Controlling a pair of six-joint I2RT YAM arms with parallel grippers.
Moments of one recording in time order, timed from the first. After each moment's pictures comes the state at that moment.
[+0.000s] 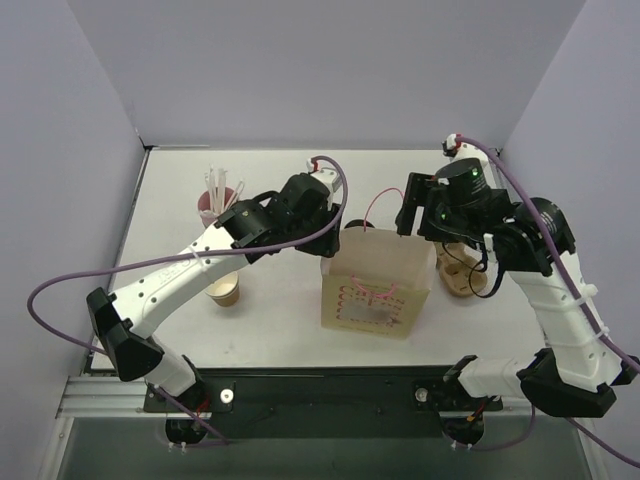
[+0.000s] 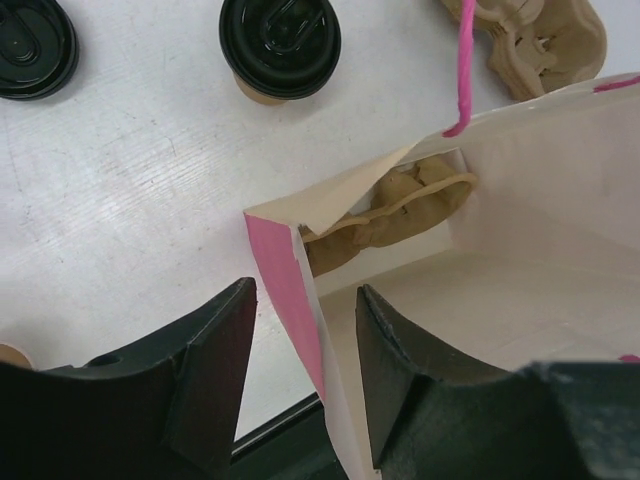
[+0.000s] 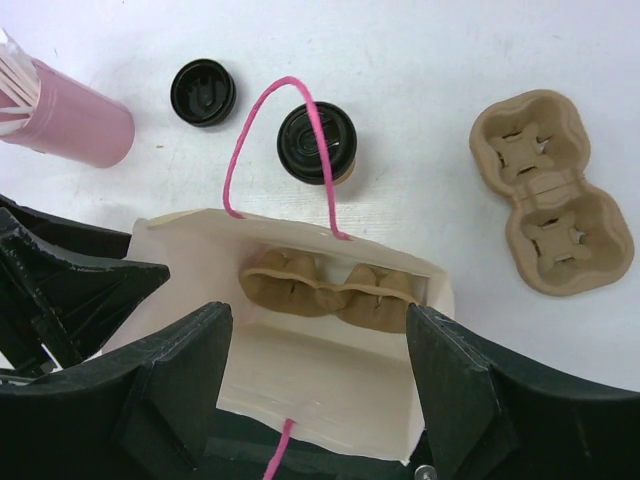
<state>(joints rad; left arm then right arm) -0.92 1.52 1.64 -0.86 -0.12 -0.50 0.69 1.28 1.87 -1.34 0.37 0.58</state>
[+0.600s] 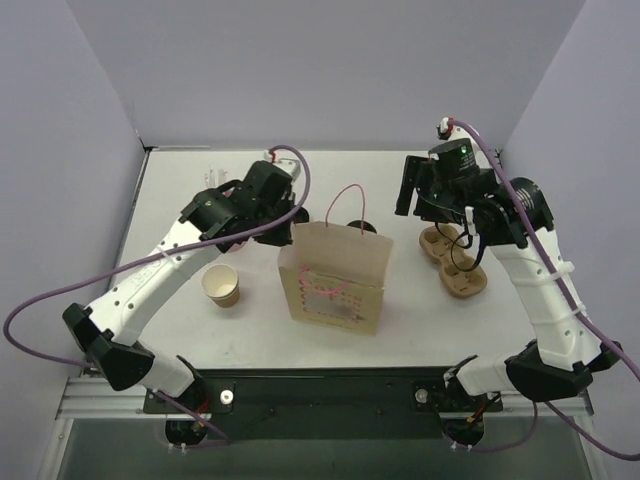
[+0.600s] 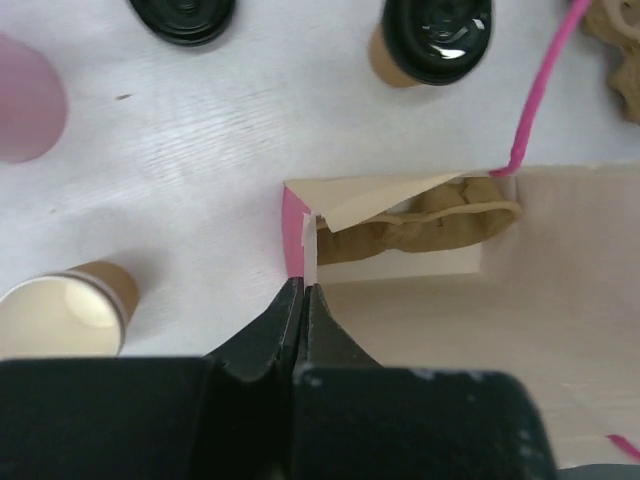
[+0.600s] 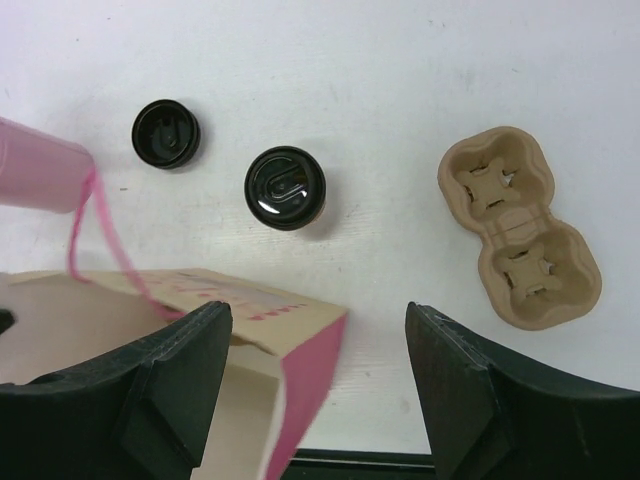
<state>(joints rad) -0.80 1.50 1.69 -1.05 -0.17 -0.48 0.57 1.34 1.88 -1.27 0.36 0.49</state>
